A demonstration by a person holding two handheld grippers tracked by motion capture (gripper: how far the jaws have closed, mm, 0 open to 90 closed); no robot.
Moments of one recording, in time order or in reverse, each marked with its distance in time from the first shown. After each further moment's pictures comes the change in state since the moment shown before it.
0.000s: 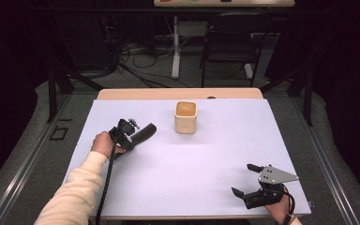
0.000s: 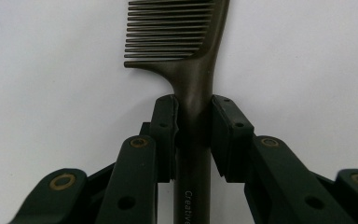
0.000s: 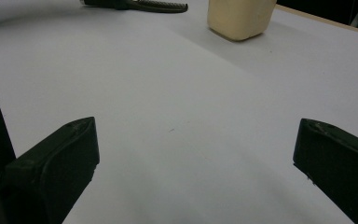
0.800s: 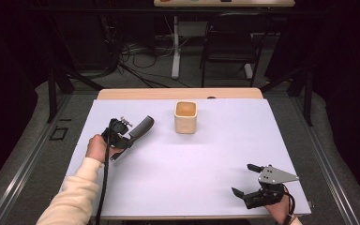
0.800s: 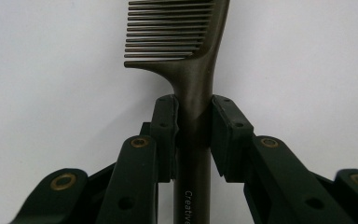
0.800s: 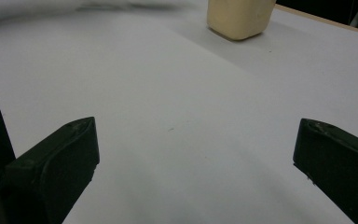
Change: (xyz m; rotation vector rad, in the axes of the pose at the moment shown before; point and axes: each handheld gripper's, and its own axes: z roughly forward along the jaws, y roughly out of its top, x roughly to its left) left arm 0.000 -0.022 -0.023 -0.192 -0.019 -0.071; right arm 0.000 0.000 0.000 0.001 -0.002 -0.002
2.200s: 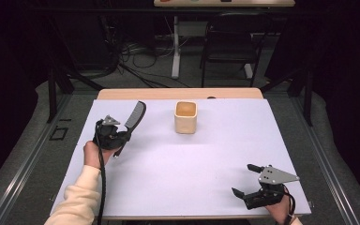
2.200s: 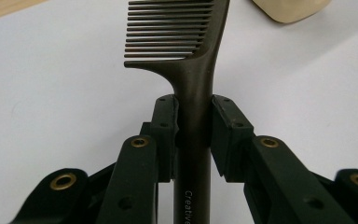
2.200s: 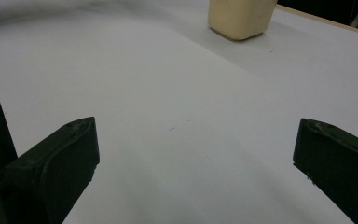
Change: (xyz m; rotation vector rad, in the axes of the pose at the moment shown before) left arm -0.003 -0.026 -0.024 -0.354 0.030 -0.130; right arm 0.000 0.000 -0.001 0.002 0.003 -0.003
